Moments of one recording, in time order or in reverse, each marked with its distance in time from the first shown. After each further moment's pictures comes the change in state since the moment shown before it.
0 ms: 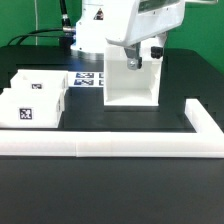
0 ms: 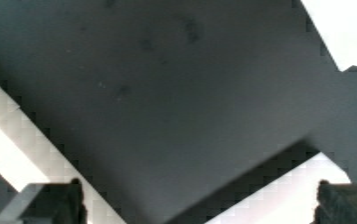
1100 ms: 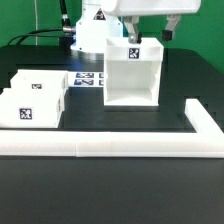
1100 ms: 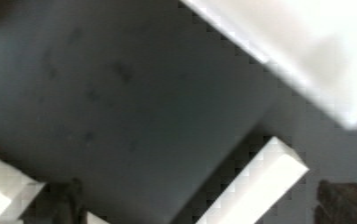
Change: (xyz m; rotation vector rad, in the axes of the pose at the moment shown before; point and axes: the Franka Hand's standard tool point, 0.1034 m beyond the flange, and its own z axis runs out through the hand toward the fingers) arm -0.022 -0.070 -0.029 -0.055 0.025 0.441
